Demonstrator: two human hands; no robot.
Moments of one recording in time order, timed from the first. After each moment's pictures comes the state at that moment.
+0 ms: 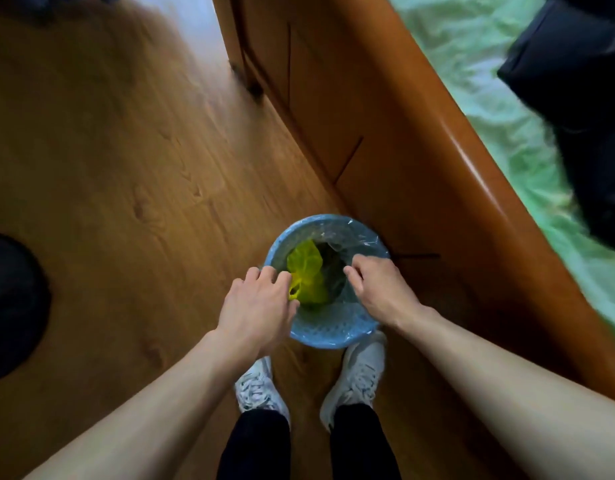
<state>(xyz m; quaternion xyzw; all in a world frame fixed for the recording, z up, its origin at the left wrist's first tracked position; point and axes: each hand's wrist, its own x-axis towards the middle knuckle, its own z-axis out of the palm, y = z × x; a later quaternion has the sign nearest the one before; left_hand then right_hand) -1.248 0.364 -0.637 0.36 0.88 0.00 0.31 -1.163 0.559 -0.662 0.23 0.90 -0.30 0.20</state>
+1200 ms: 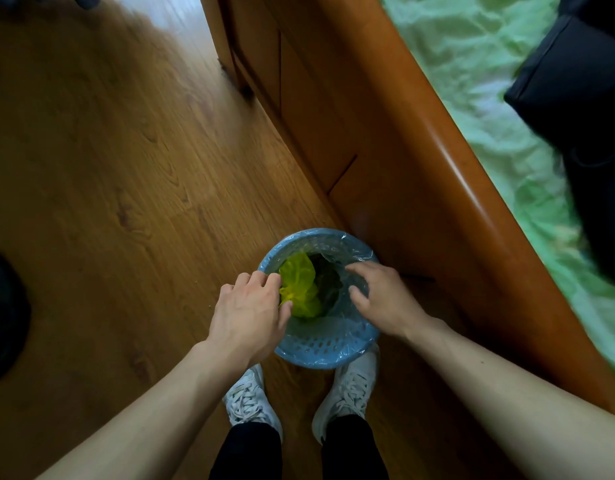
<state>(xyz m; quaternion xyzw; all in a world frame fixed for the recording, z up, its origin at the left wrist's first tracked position) -1.269 0.383 -0.646 0.32 0.89 0.01 0.33 -1.169 0.590 -0.672 0.21 0.88 -0.36 0.22</state>
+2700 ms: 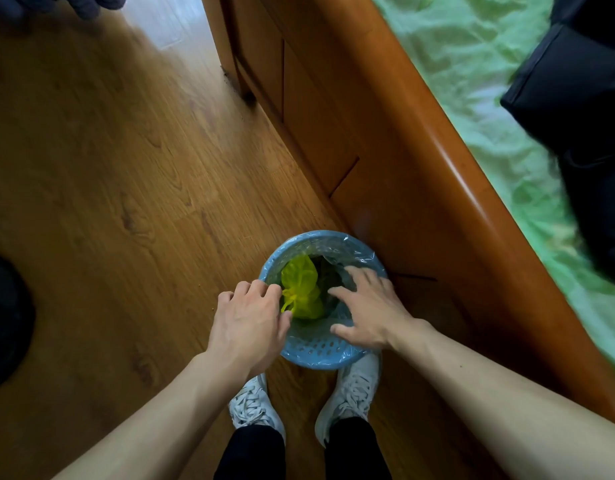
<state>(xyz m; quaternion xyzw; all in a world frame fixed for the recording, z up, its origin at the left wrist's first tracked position) -1.263 0.372 -0.637 0.32 0.89 0.00 0.33 -1.173 0.567 -0.665 0.09 0.89 -0.14 0.43</state>
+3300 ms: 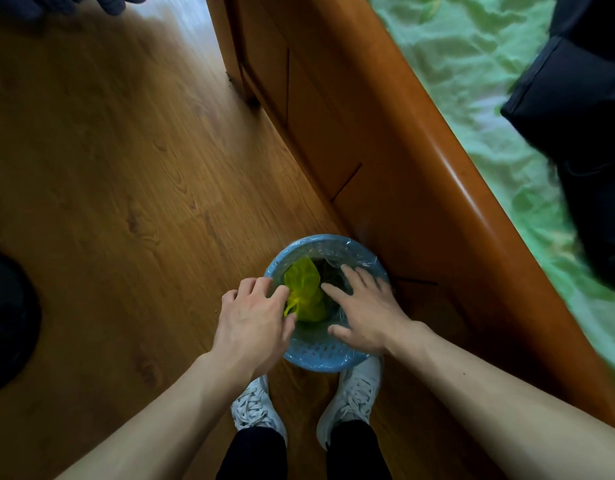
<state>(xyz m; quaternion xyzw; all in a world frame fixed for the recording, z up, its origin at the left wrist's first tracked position) -1.267 0.372 -0.631 0.33 0.88 0.00 0.34 -1.180 0.560 -0.659 0.08 0.89 -0.15 0.43</state>
